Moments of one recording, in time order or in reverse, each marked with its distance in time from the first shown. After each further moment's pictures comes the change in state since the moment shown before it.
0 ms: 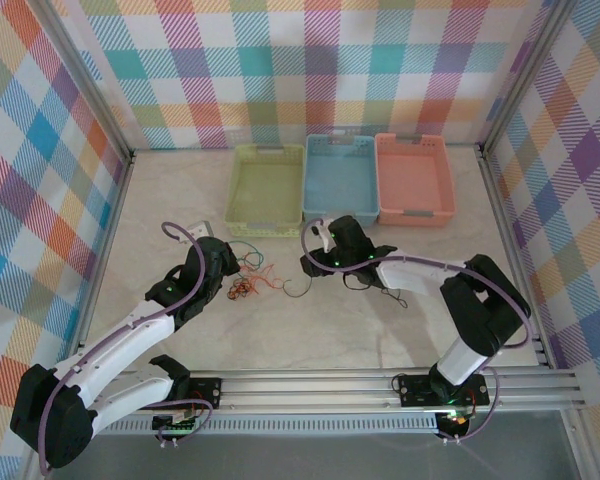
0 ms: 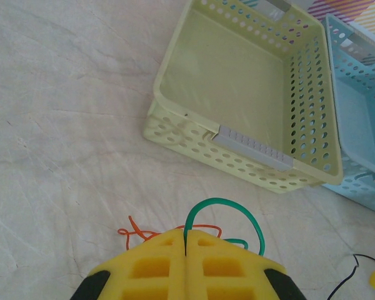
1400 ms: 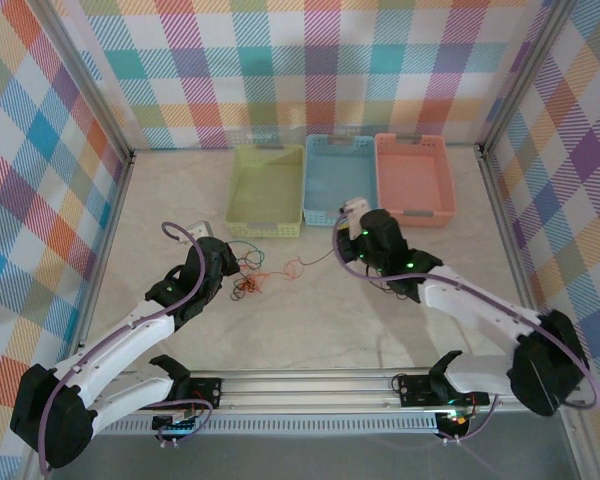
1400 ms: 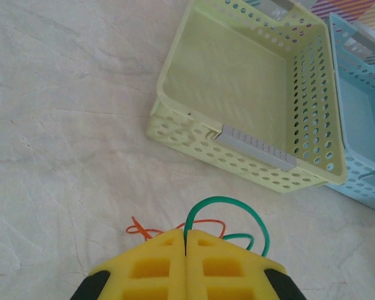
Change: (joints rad) left arm 0.000 0.000 0.000 -0.007 -0.005 0.000; right arm -0.037 -0.441 -0.052 -0.116 0.291 -0.072
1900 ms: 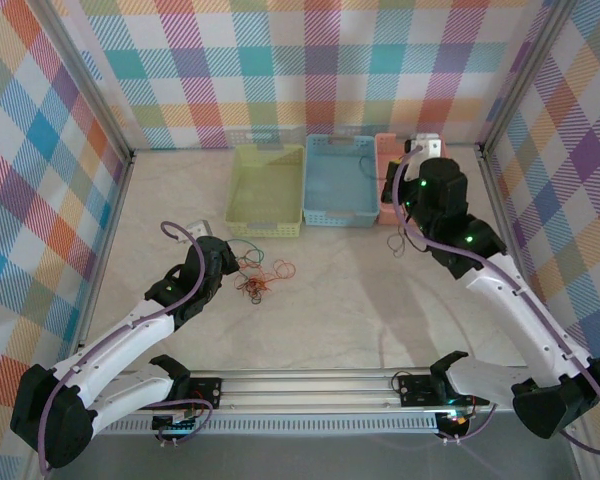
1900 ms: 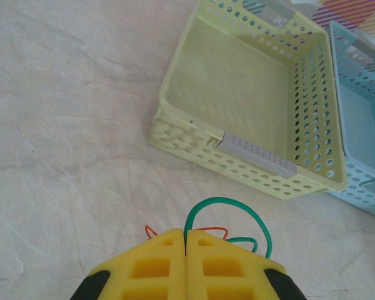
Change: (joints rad) left arm 0.000 0.000 0.008 0.000 -0.018 0.000; right arm -0.159 -0.079 0.443 -0.272 0.145 0.015
